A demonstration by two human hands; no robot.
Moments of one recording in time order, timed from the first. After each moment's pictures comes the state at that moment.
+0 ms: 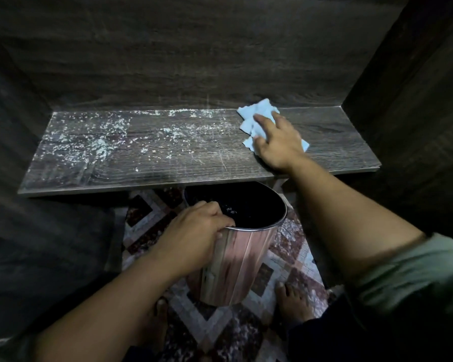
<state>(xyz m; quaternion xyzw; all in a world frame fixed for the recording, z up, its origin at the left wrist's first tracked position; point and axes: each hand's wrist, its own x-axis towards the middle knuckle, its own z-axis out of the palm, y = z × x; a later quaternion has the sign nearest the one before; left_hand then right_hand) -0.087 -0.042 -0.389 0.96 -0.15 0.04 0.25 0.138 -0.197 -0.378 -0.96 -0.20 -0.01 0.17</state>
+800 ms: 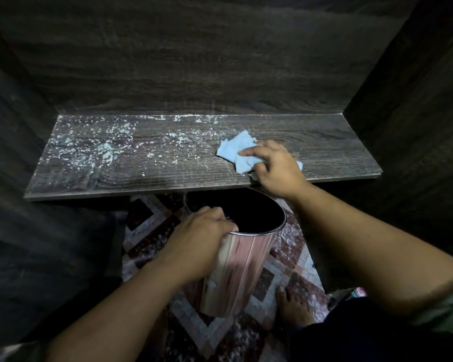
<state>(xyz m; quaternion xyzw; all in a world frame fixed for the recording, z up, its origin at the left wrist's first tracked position) -0.089 -0.041 -0.384 0.96 -0.12 0.02 0.24 0.088 -0.193 -0.377 -0.91 -0.29 -0.02 0.29</state>
